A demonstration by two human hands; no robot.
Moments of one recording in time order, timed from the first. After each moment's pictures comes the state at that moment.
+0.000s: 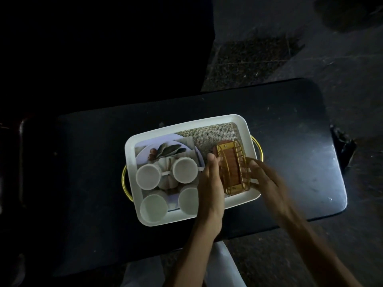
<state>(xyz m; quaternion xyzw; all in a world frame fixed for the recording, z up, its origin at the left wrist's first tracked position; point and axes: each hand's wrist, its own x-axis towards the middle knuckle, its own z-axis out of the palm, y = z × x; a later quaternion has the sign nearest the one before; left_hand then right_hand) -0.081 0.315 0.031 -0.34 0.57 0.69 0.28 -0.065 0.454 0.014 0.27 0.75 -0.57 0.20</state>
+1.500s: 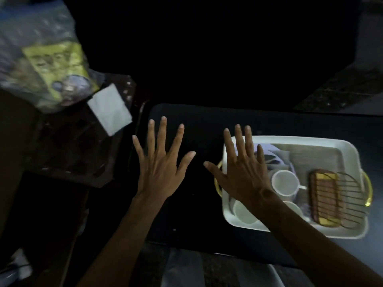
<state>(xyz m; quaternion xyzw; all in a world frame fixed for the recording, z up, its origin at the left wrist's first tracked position) -0.083 -0.026 0.027 -0.05 0.99 0.03 0.11 -0.121 0.173 0.014 -0.14 0.97 -0.10 0.18</state>
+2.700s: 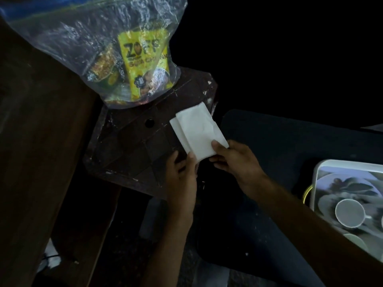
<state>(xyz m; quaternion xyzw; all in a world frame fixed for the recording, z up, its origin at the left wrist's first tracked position) -0.065 -0.173 0.015 -0.49 0.60 0.63 0.00 -0.153 -0.068 -0.010 0.17 0.65 -0.62 0.40</state>
